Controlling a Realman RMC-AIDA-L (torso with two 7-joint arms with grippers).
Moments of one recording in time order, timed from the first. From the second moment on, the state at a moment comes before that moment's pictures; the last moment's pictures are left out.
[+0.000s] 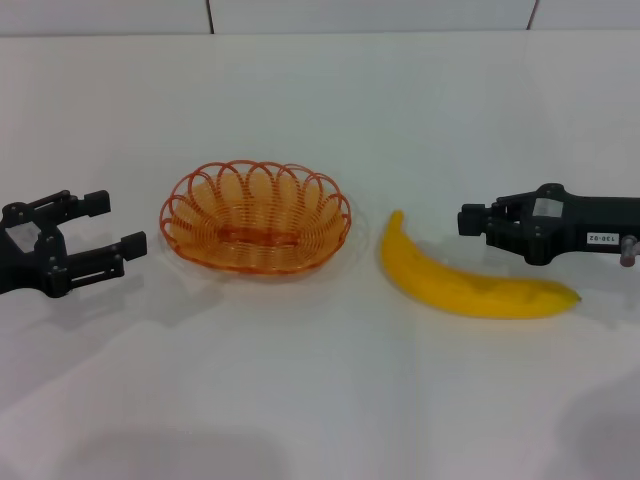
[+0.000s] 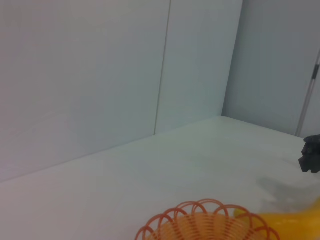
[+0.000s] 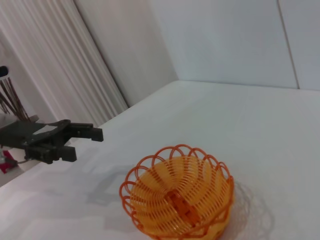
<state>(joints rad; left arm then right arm) -0.36 -2.02 0.74 0.70 1.83 1.54 -1.26 0.60 2.02 -0.09 -0.53 -2.52 -1.68 1.35</state>
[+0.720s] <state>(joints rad) -0.36 -2.02 0.74 0.70 1.83 1.54 -1.26 0.61 2.02 -0.09 -0.53 -2.52 -1.75 1.26</state>
